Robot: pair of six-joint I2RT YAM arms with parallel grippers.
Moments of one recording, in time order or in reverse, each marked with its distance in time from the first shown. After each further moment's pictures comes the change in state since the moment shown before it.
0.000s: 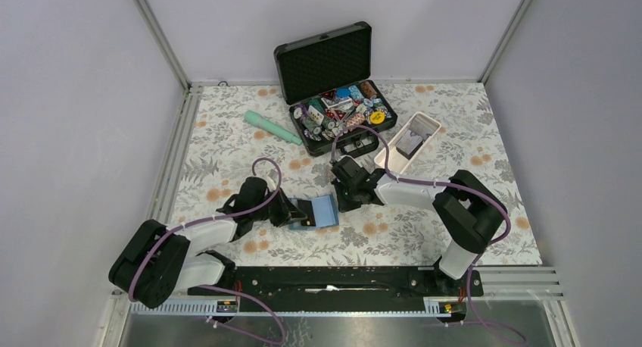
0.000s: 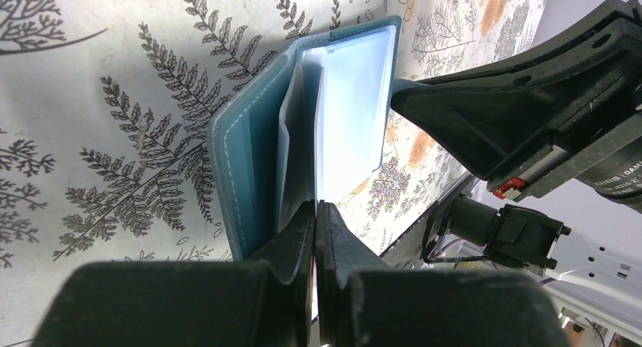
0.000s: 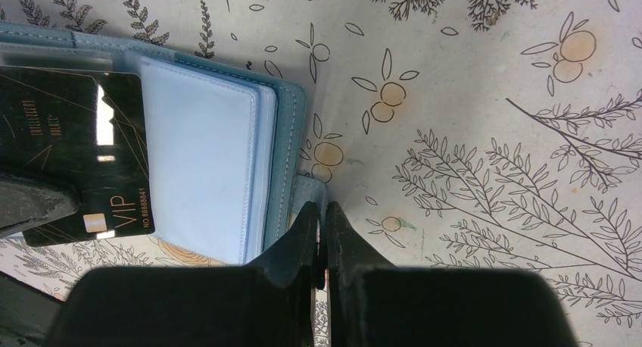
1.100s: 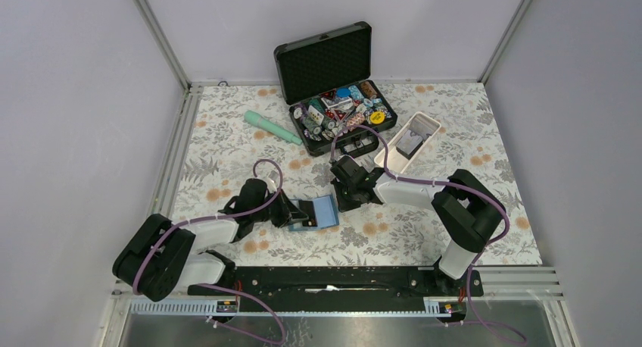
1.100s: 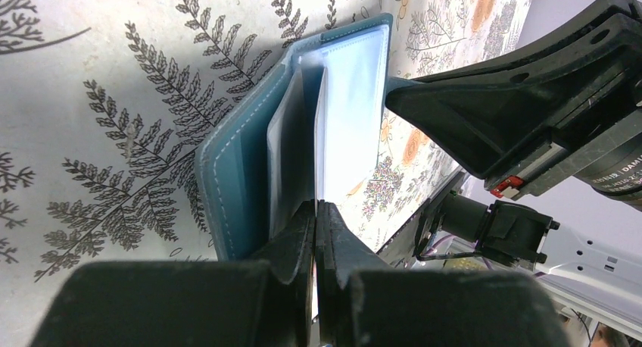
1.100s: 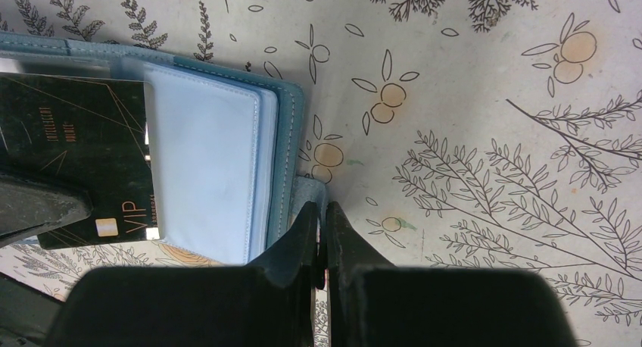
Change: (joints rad) left arm 0.000 0.046 -0.031 0.103 0.026 -0.032; right arm 0.000 0.010 0.016 -0.018 0.000 0.000
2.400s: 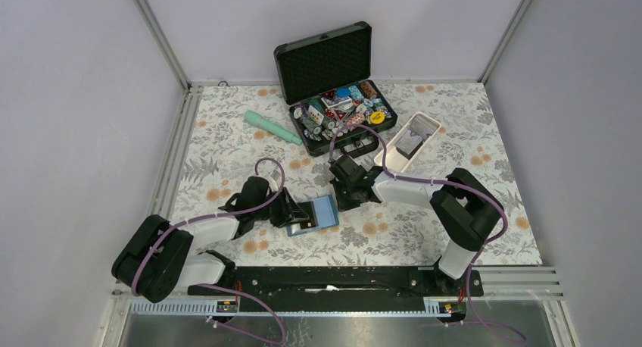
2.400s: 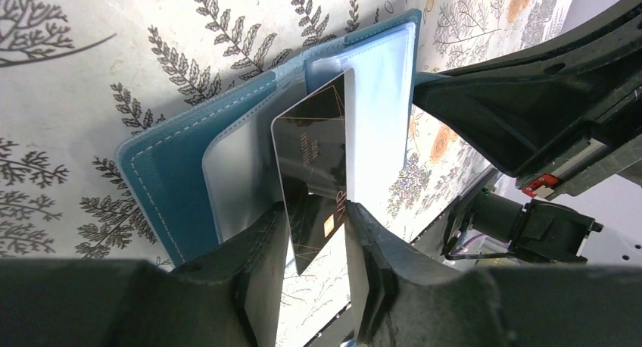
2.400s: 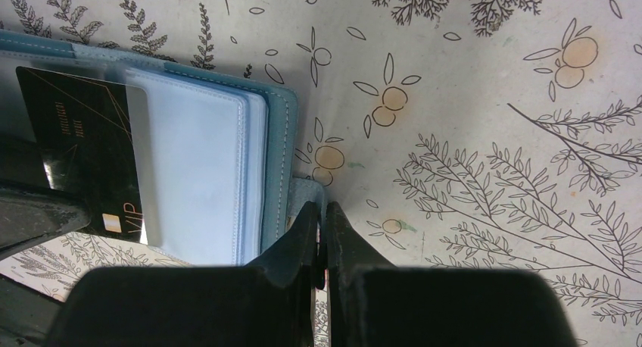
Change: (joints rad) left arm 0.000 0.001 0.039 -0.109 -0.028 0.088; right arm 0.000 0.014 0.022 -0.023 -0.001 -0.008
